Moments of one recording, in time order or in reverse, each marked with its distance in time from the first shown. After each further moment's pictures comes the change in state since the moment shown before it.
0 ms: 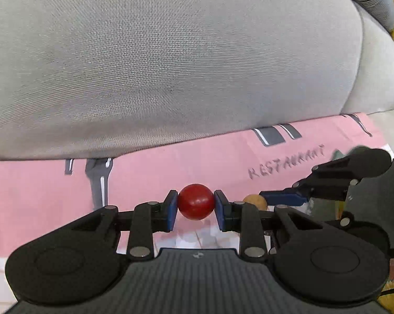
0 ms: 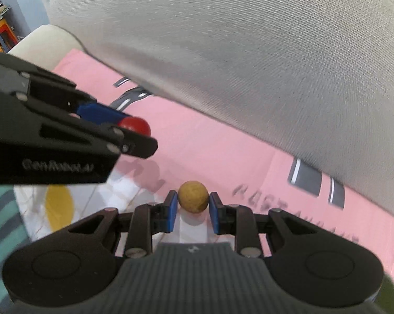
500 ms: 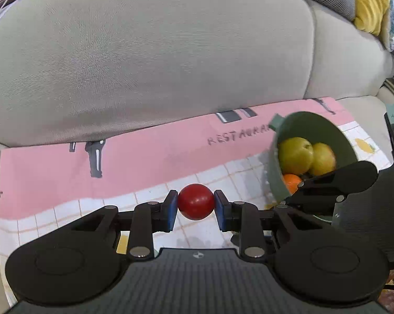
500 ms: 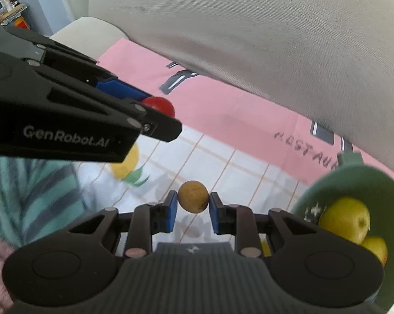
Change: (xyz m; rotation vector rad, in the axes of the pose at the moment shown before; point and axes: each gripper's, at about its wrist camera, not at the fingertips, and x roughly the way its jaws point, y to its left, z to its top) left arm -0.111 -0.014 -0.088 0.060 -0.069 -0.028; right arm -0.062 0.049 -0.066 -0.017 -0.026 0.043
